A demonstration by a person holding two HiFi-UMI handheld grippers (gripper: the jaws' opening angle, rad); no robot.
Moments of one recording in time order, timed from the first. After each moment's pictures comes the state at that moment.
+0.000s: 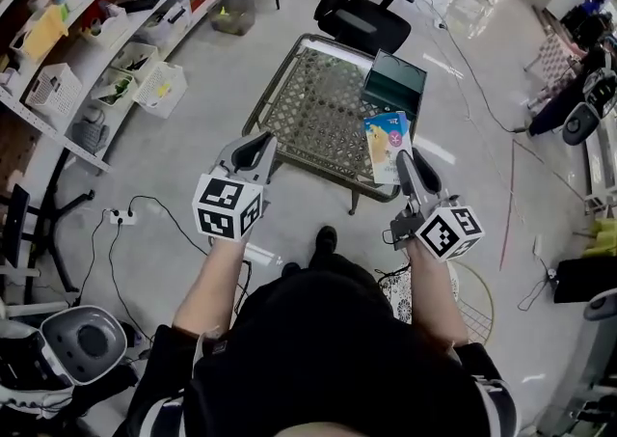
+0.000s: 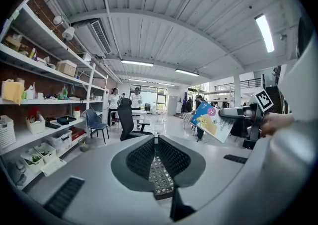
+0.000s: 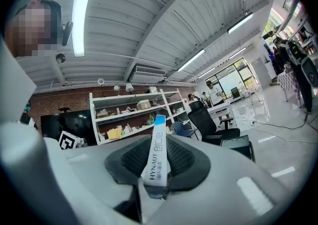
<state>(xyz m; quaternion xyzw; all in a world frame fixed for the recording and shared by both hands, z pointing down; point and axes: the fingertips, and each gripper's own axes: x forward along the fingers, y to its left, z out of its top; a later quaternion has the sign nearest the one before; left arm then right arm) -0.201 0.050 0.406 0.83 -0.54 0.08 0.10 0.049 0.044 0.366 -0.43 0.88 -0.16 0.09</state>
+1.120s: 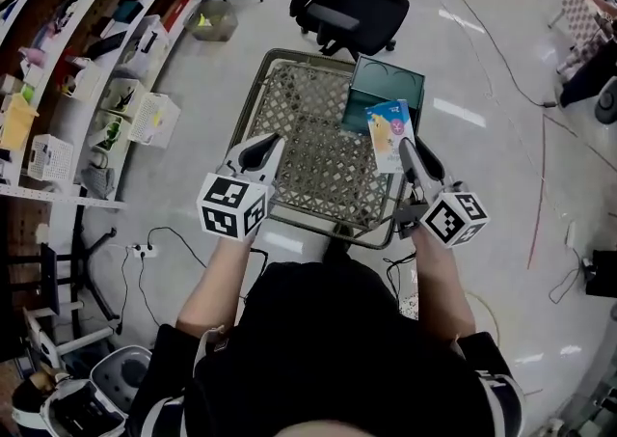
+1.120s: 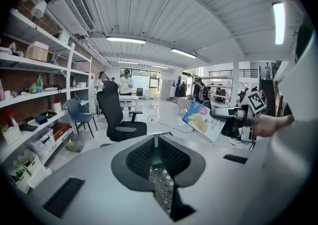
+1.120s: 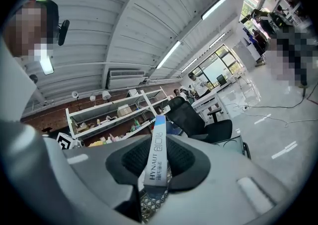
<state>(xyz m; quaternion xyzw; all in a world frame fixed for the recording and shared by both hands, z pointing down) -0.087 -0.187 0.454 0.85 -0.48 0.17 0.13 0.155 -0.196 0.444 -0.45 0.84 -0.26 0.13</state>
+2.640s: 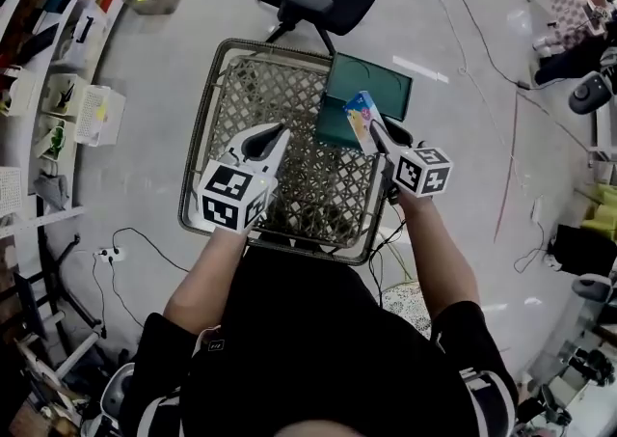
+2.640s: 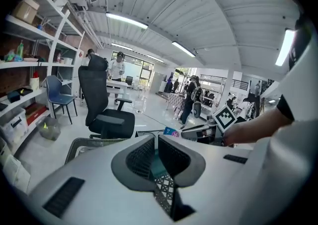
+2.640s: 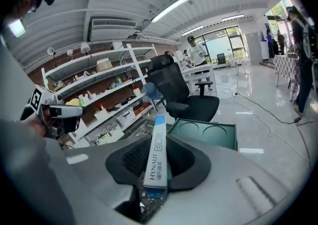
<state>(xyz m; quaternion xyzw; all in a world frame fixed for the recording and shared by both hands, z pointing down) -0.049 -0.319 0.528 0.88 -0.39 0.17 0.22 0.152 -0.356 0.609 -0.46 0.82 -0.30 -0.14</state>
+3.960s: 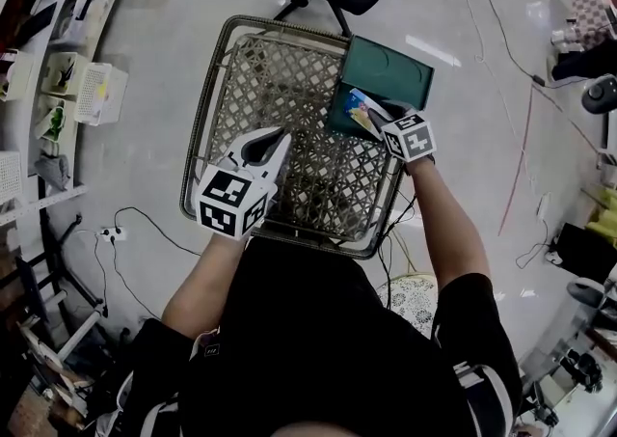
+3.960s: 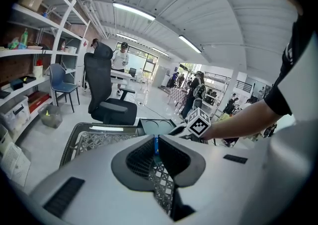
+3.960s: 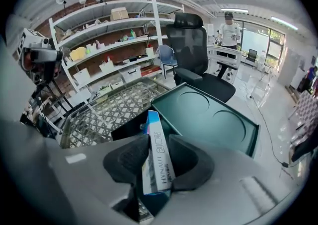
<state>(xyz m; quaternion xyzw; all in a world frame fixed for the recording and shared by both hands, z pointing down) -0.070 -0.306 0.571 0.86 -0.39 0.19 0.27 0.136 -0.383 0.745 -0.36 0.82 -0.24 -0.38</state>
